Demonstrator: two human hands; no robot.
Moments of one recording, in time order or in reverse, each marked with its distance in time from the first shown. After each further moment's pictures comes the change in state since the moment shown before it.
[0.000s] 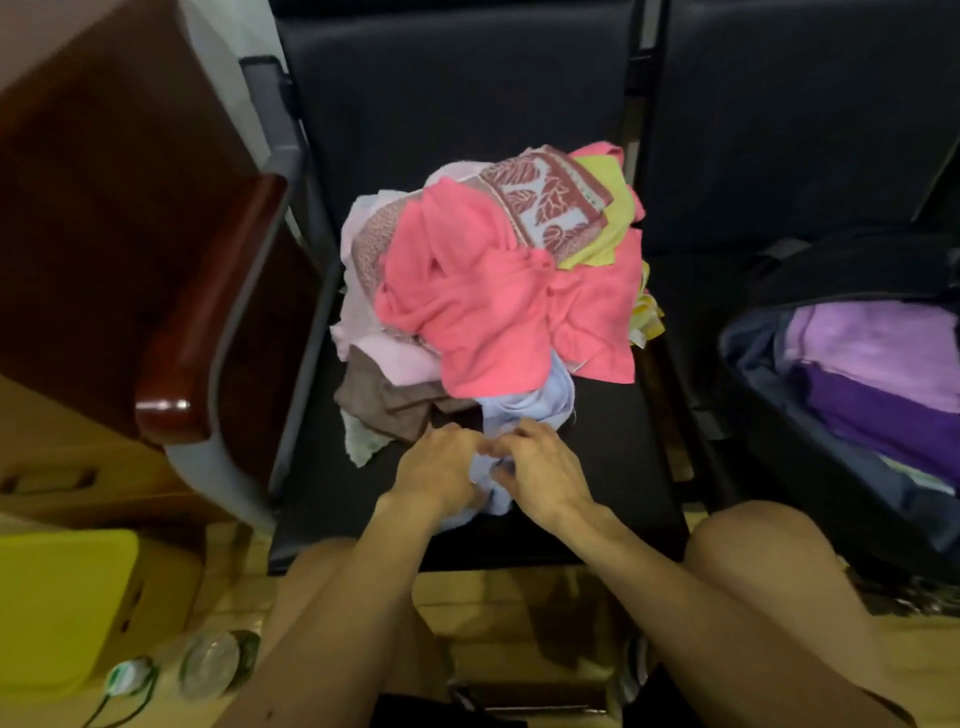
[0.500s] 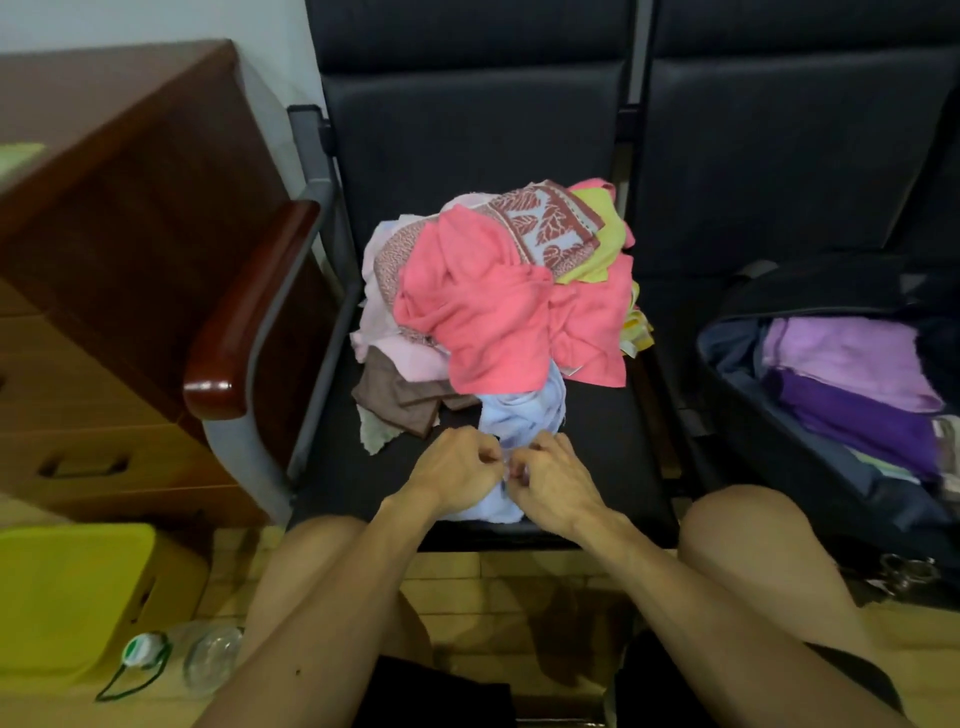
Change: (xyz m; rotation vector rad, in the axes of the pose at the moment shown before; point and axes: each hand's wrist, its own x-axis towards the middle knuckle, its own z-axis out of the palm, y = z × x) left_hand -0.032 0.007 0.012 -0.263 0.129 0.037; right_hand -0.047 -0.002 -0.005 -0.076 0.050 -0.033
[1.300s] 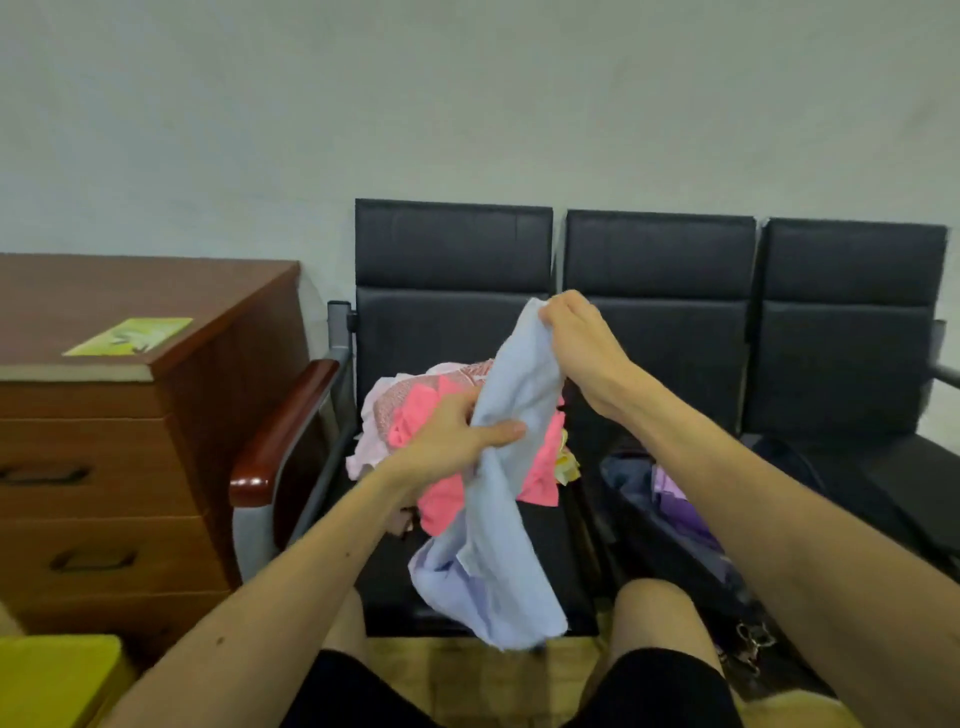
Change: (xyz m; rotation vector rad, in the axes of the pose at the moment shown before) left_hand -0.127 0.168 -0.141 -0.608 0.228 0.350; right_hand -0.110 -0.142 -0.302 0.687 0.539 -0.101
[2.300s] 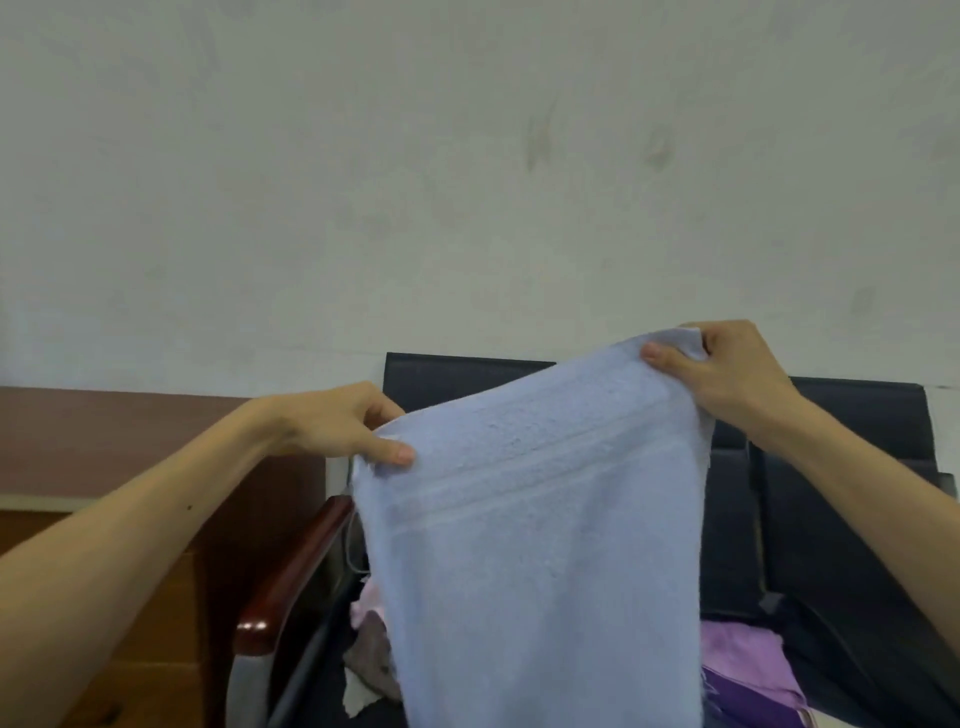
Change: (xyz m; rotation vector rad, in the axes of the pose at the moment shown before) left_hand -0.032 0.161 -0.165 0.519 -0.251 0.025; right_hand -0.010 -0.106 -0.147 -0.306 0.190 -0.376
